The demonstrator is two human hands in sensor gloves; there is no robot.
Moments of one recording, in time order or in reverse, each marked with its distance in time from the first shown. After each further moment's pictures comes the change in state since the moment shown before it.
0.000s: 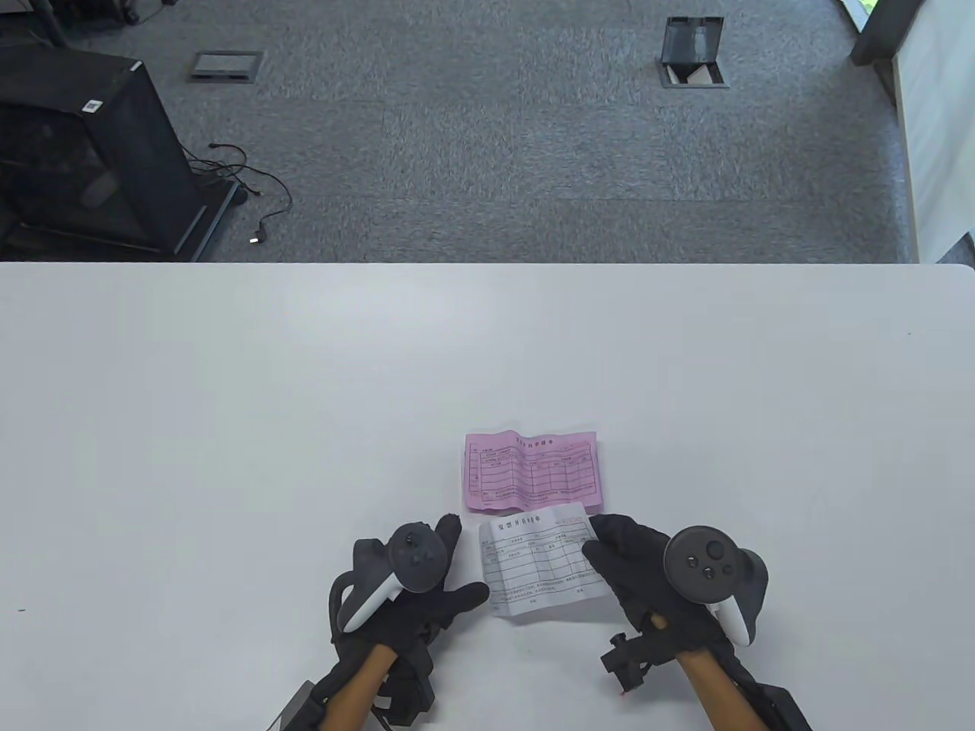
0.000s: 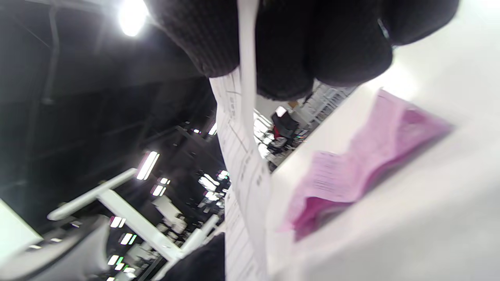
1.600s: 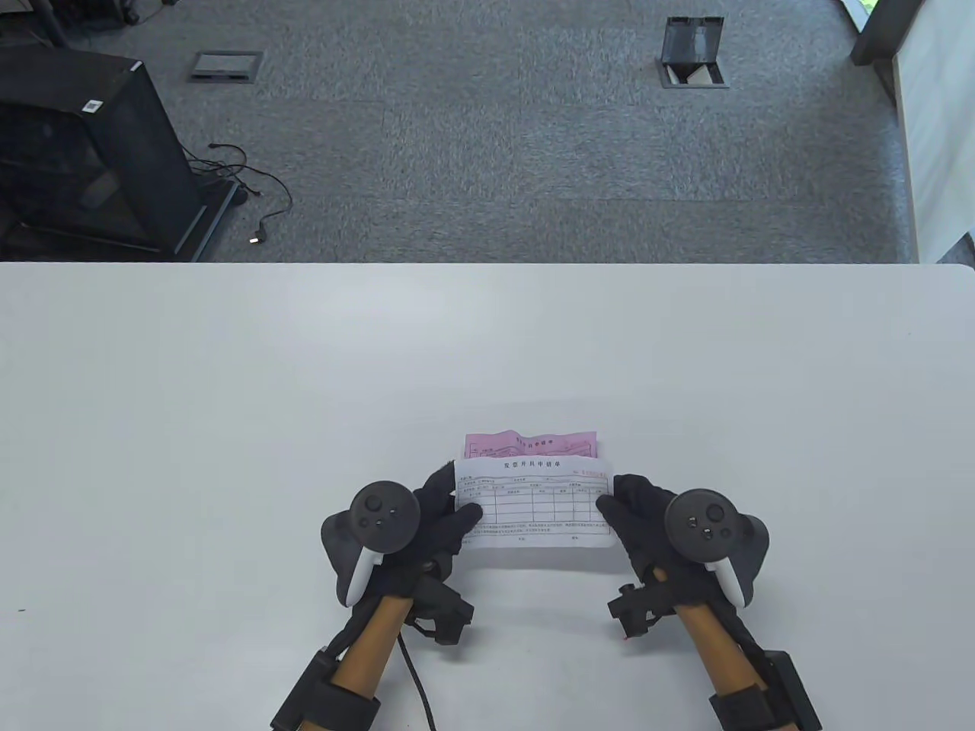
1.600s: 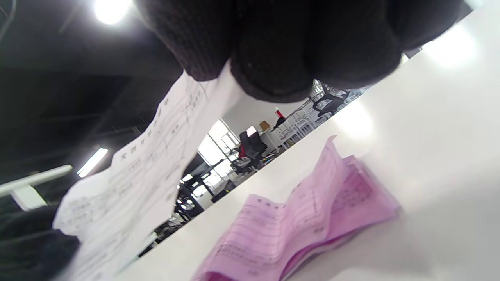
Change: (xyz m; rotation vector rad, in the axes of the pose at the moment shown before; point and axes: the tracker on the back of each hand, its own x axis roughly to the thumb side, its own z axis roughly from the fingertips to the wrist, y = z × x) left_hand 0.028 0.049 -0.030 0.428 -0.021 0.179; right_hand -0.017 -0.003 -0.053 -0.107 0.141 0.306
